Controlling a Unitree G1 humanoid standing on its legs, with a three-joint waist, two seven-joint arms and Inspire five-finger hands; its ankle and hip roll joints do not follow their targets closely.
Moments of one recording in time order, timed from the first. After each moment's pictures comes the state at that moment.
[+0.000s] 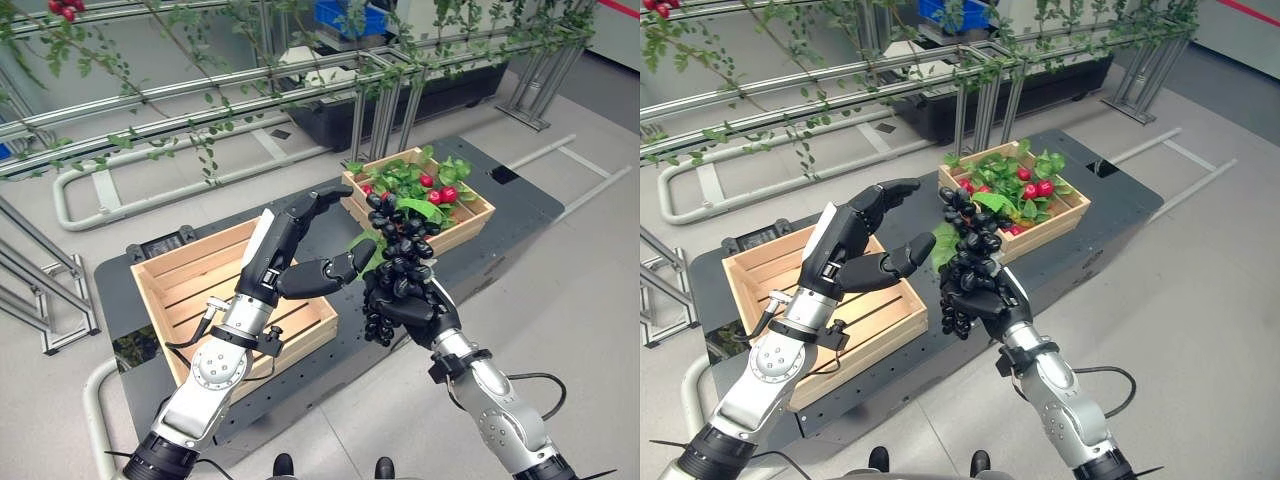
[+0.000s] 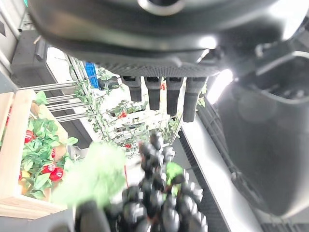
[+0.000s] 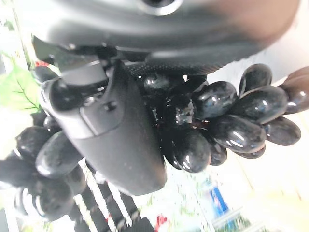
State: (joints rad) left arm -0.05 0.53 -0.25 -0.25 -0.19 -0.28 0.10; right arm 0.04 -0.39 0.28 -0.16 0.75 0.04 0.02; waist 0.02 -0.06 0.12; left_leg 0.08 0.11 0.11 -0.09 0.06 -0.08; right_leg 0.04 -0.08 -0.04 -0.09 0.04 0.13
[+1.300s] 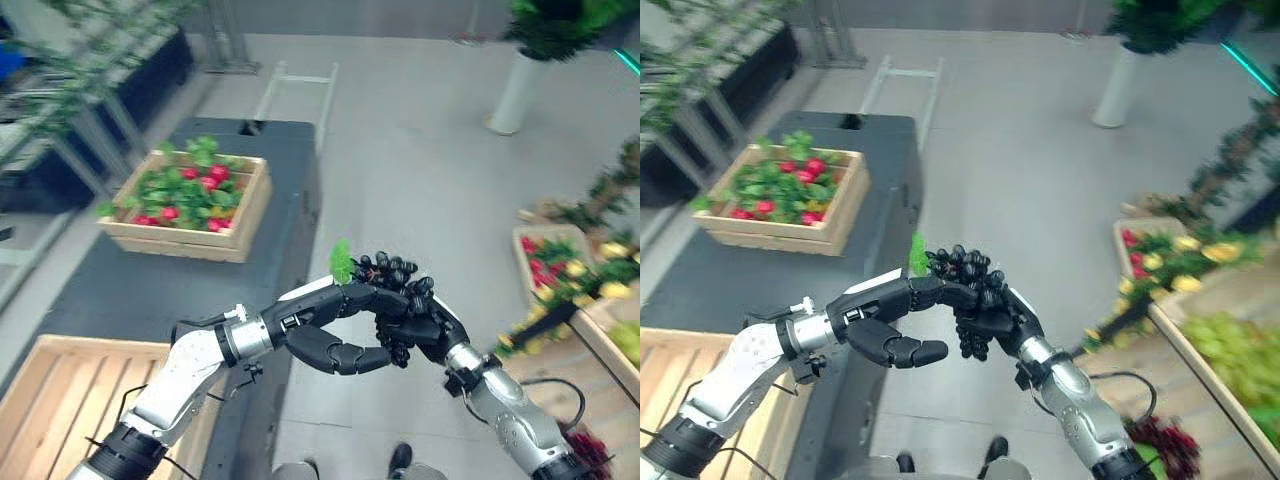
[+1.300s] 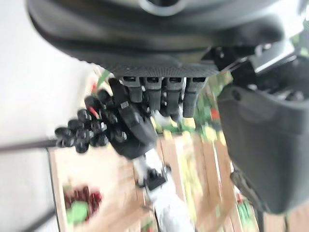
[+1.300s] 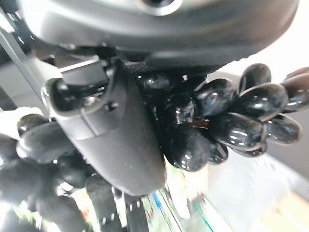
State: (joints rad) left arm -0.09 0.73 -0.32 -0.22 -0.48 -0.15 -0.66; right arm -0.02 -0.48 0.32 0.05 0.75 0.01 0.19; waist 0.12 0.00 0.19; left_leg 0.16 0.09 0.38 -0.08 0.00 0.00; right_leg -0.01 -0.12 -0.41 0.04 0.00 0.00
